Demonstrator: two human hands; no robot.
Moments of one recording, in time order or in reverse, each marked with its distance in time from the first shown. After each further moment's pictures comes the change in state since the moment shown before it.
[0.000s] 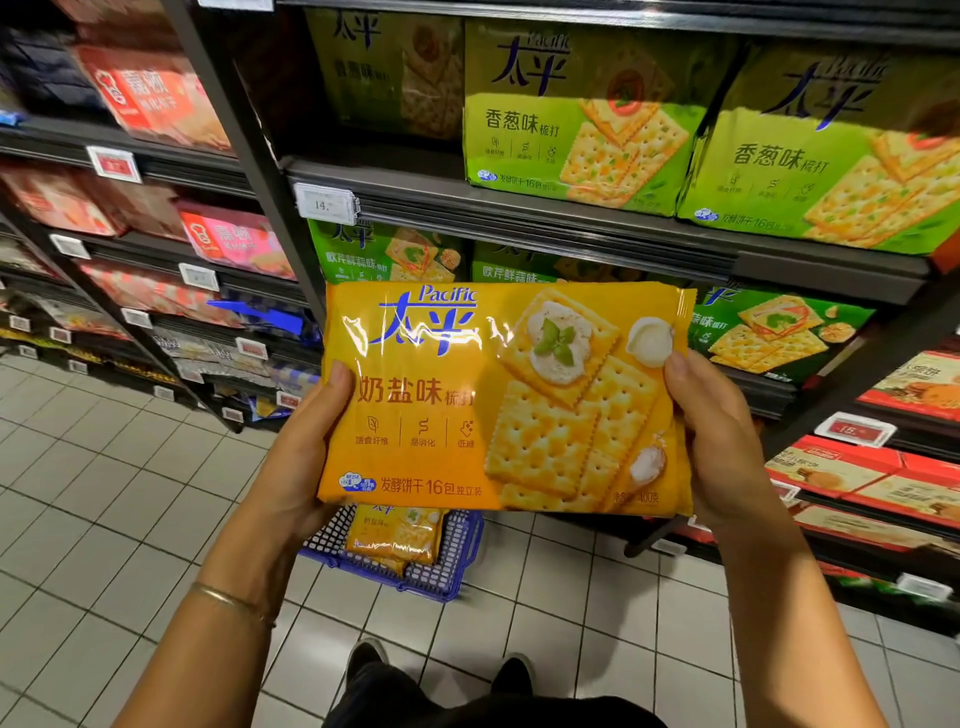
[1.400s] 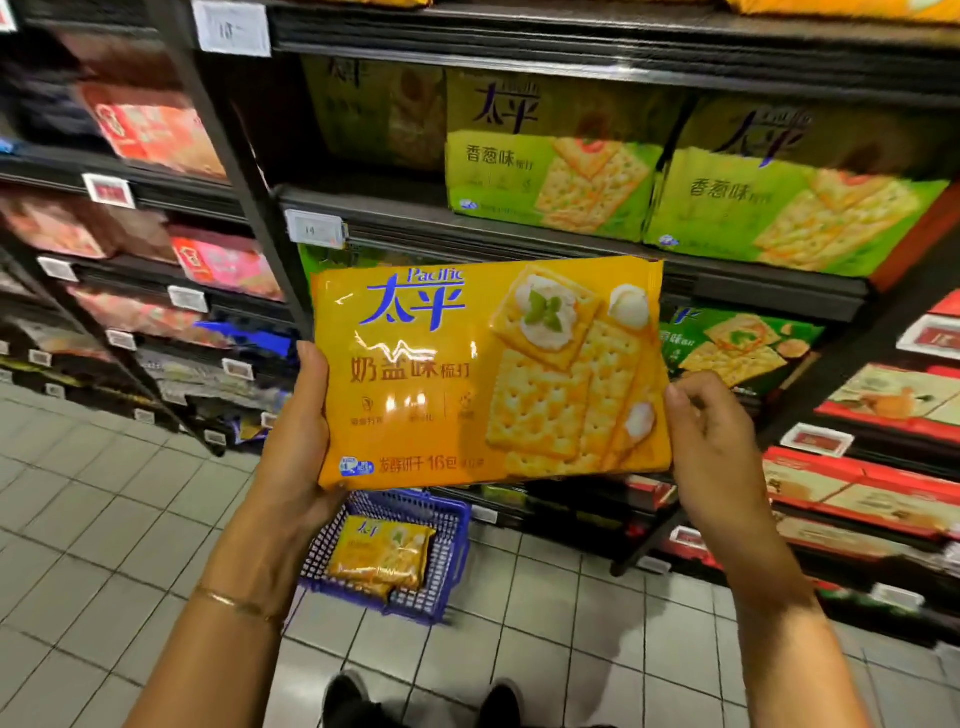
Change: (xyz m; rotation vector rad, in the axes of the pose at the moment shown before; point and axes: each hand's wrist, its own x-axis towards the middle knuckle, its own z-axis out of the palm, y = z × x) left_hand -0.003 0.012 0.031 -0.090 0.007 0.074; right_hand -0.013 0.000 -0.027 -0.533 0.176 -0.254
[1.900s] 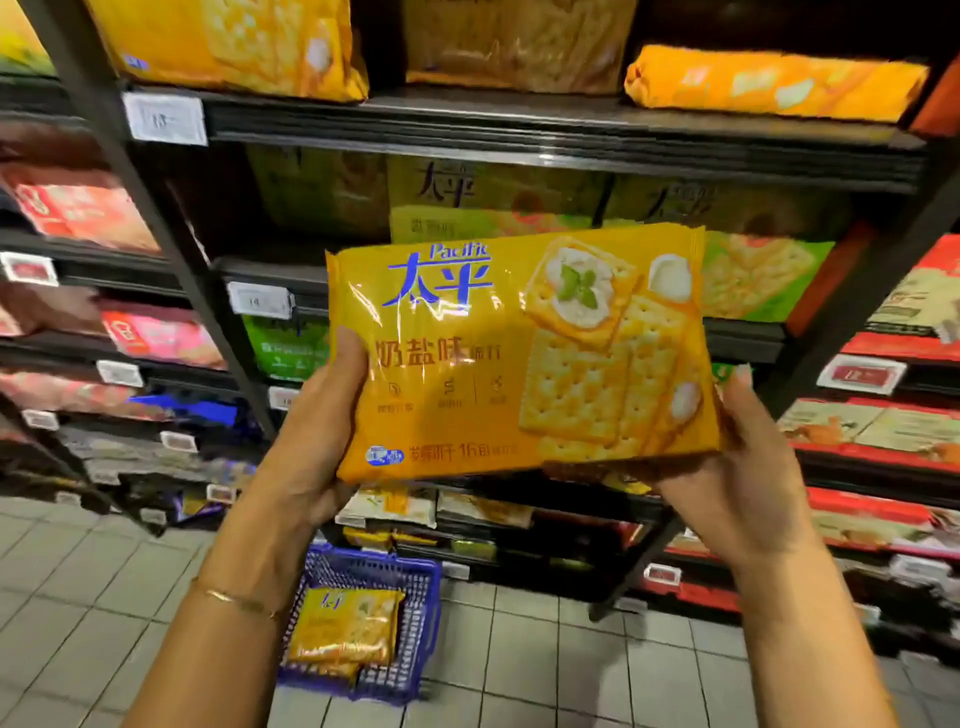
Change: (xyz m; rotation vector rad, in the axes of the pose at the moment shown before) left_hand 0.048 0.034 0.066 0.156 -0.181 0.059; right_hand 0.039 -0.030 -0.039 0.934 -0.242 0.301
